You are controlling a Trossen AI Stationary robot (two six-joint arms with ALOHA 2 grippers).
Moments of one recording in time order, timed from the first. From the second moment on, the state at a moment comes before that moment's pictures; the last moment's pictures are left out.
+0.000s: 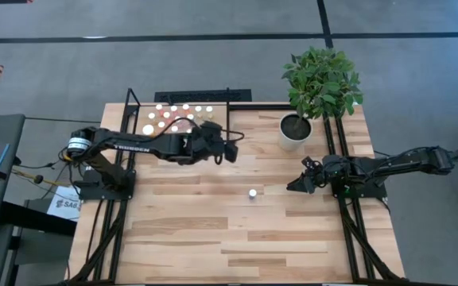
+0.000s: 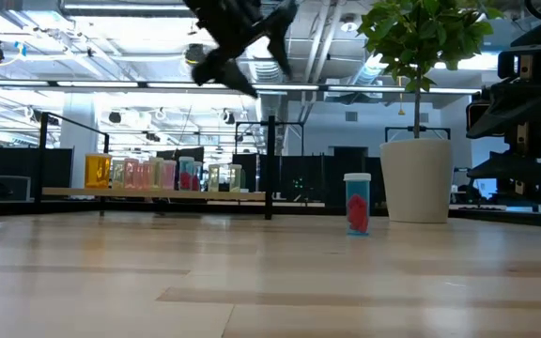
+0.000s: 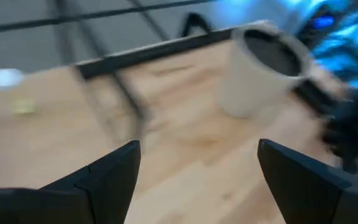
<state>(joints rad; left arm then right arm) 0.03 1.61 1.29 -0.40 -0.60 -0.80 0.01 0.45 0.00 0.06 -0.18 1.07</state>
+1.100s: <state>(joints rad) -0.26 1.98 1.29 0.13 -0.48 -0.49 0.01 0.47 0.00 0.06 -0.18 1.07</state>
